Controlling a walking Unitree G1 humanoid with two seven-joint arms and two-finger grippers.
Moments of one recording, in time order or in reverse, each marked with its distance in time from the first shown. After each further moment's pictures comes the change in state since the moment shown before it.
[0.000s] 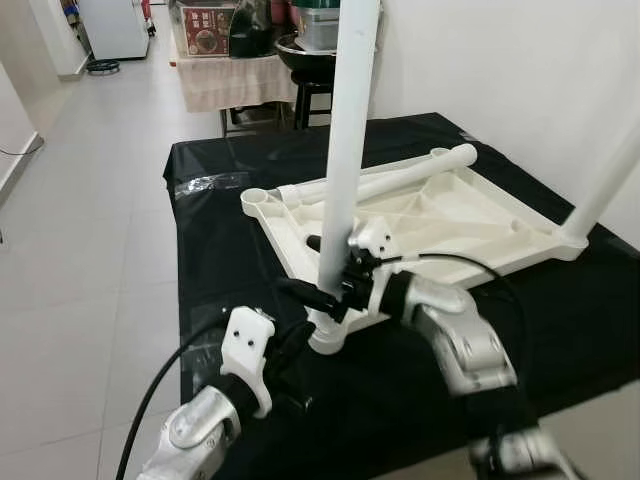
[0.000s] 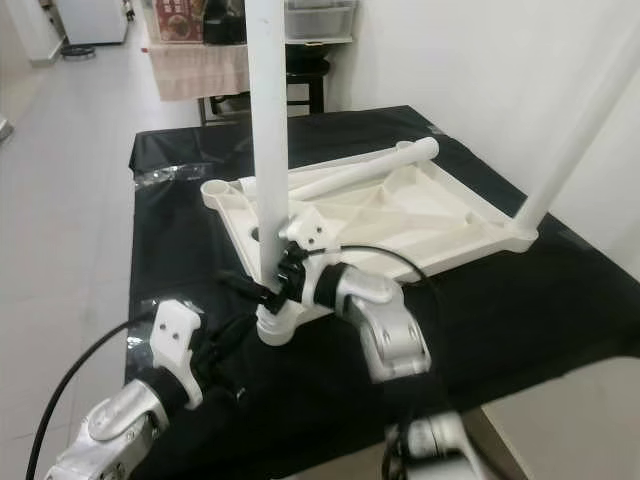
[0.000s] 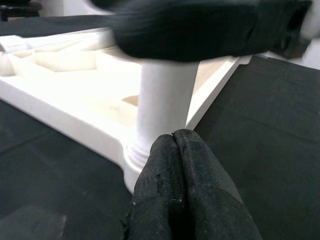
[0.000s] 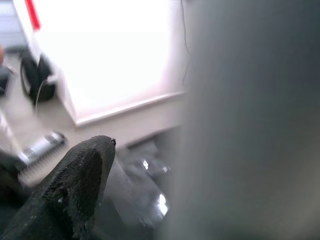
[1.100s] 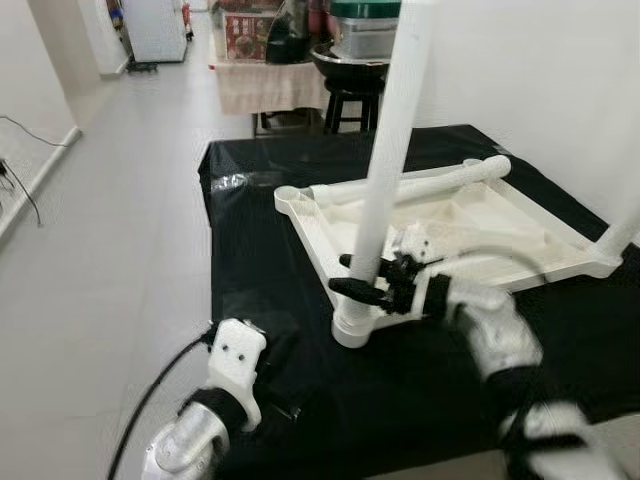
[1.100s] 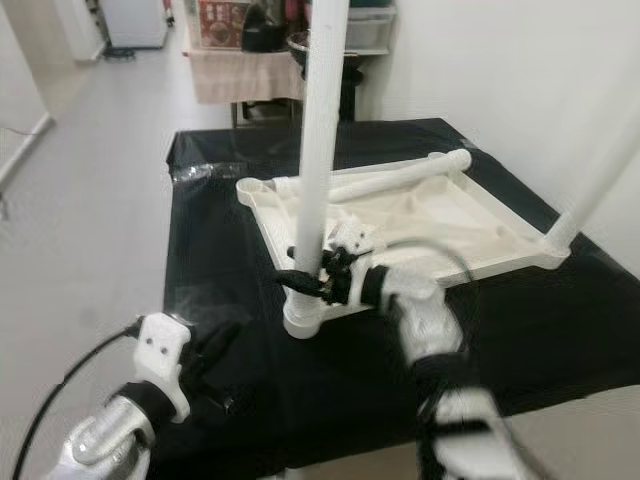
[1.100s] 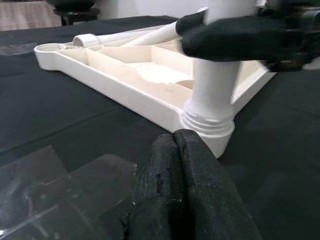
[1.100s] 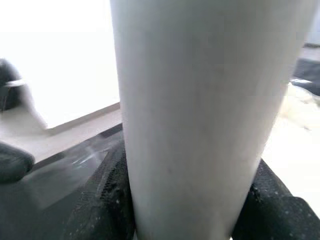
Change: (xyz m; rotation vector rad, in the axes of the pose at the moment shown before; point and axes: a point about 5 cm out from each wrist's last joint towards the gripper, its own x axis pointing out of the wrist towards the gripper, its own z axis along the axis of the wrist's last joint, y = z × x) left arm -0.018 0.004 -0.001 0.057 0.020 0.116; right arm -0.022 0.001 -0.042 0.092 0.016 -0.384
